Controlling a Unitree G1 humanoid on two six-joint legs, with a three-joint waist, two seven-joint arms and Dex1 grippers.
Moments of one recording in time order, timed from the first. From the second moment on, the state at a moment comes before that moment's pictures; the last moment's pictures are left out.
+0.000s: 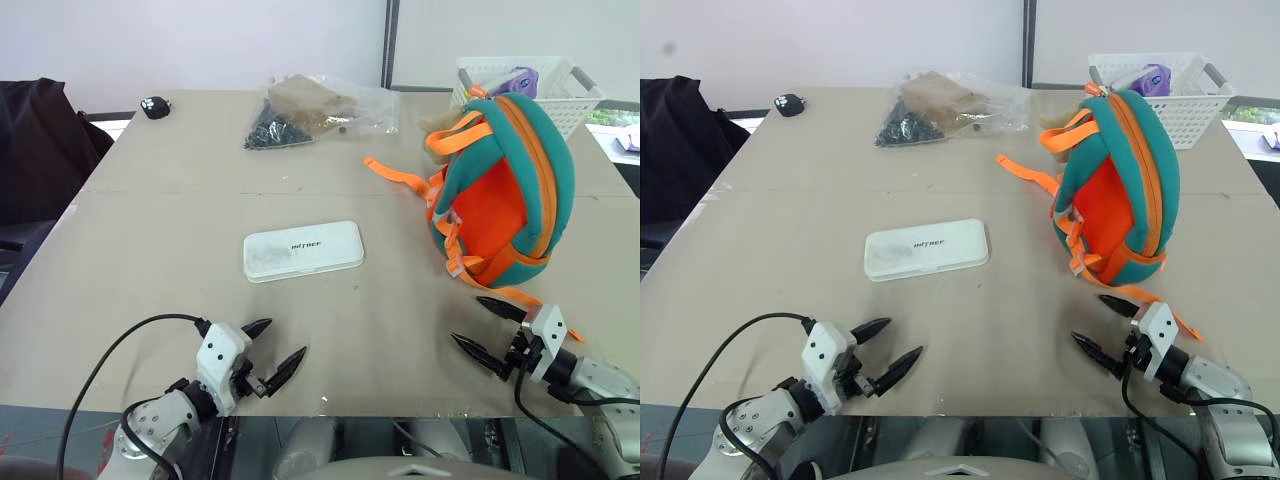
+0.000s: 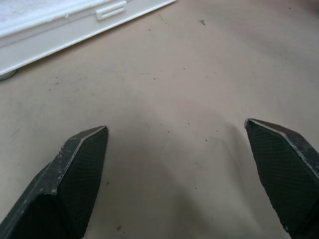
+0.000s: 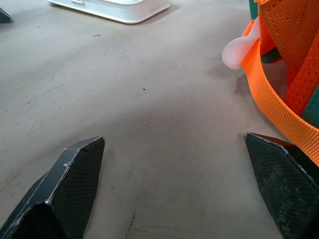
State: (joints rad) left arm 0.51 0.49 0.12 -0.47 -0.32 0.17 -0.71; right arm 0.25 -0.54 -0.10 -0.07 0.39 -0.11 0.92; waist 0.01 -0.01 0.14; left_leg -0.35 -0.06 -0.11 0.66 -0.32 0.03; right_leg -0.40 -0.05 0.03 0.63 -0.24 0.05
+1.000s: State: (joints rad) left arm 0.47 0.55 0.23 -0.43 -0.49 0.21 -0.81; right arm 0.26 -0.51 -0.02 -0.28 0.45 0.10 0.86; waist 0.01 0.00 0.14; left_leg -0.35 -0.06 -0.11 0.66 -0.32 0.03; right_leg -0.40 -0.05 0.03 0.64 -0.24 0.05
